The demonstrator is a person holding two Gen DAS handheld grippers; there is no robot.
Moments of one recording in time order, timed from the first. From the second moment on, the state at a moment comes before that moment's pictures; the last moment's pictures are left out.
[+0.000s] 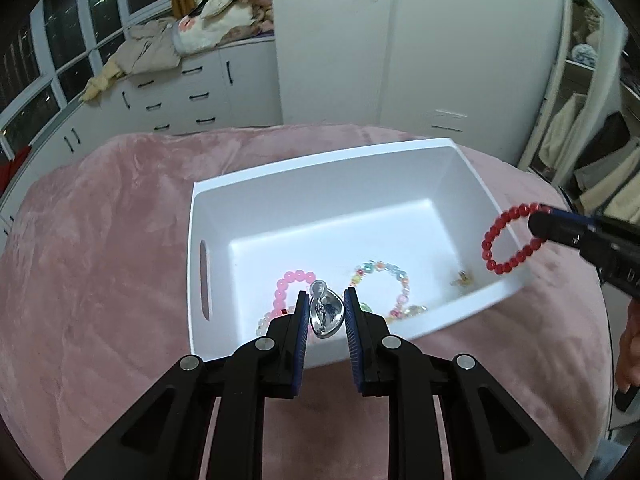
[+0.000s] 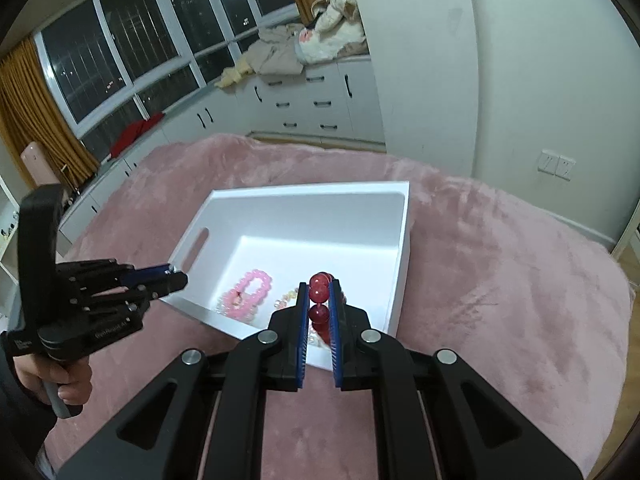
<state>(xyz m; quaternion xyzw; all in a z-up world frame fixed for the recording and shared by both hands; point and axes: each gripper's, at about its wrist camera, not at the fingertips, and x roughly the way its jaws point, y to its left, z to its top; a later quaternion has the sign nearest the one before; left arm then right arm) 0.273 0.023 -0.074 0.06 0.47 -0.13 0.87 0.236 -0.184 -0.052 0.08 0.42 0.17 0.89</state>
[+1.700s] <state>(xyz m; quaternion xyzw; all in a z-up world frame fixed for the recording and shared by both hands) 0.085 0.085 0.026 0.02 0.42 -0.07 0.91 0.056 -0.143 0.036 0.02 0.39 0.08 0.92</state>
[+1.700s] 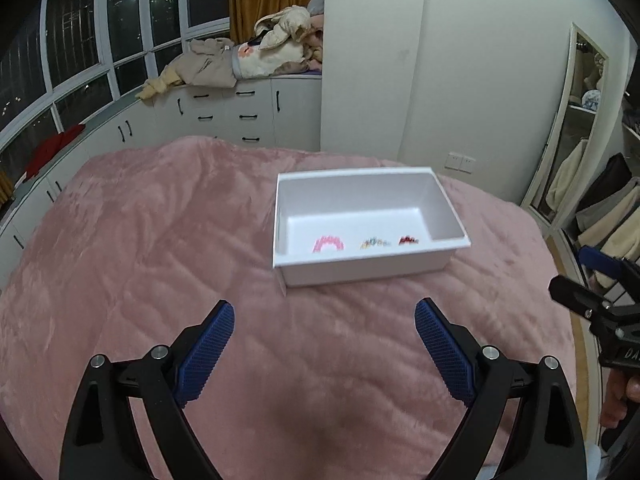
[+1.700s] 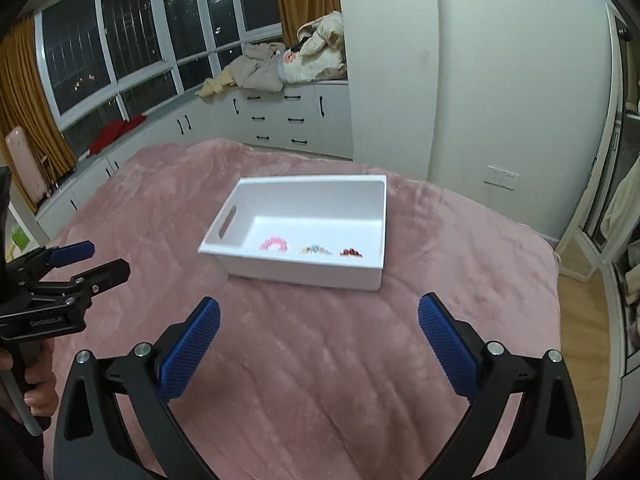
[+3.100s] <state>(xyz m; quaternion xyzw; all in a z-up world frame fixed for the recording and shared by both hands) 0.059 0.077 0.004 0.04 0.43 -0.08 0.90 0.028 -0.150 0.015 0.03 0.41 0.08 0.91</state>
